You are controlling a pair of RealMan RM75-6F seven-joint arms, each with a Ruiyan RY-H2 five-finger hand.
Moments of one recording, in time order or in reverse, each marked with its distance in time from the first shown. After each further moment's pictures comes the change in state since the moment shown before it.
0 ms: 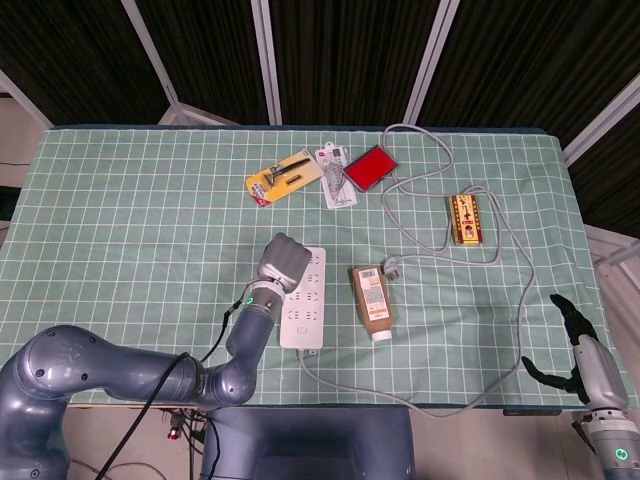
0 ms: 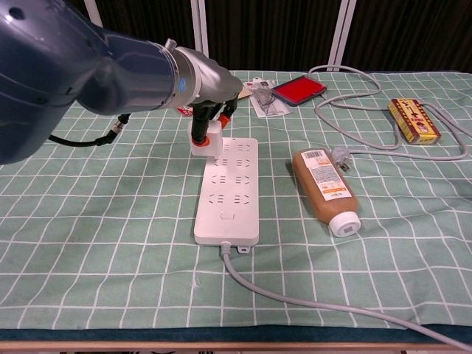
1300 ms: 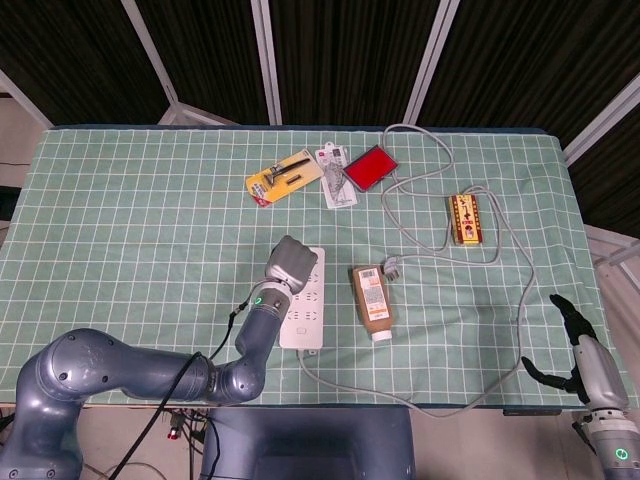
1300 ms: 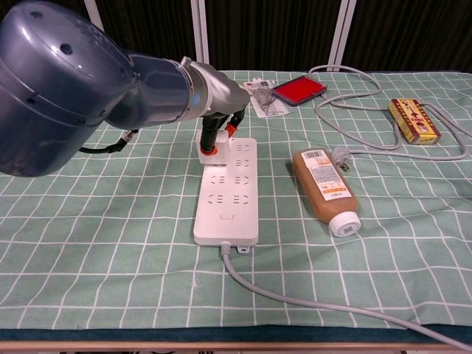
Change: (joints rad) left arm -0.027 -0.062 0.021 0.096 -0.010 -0.048 -0.010; right arm 0.000 0.003 0.002 -0.002 0.001 -0.006 0.003
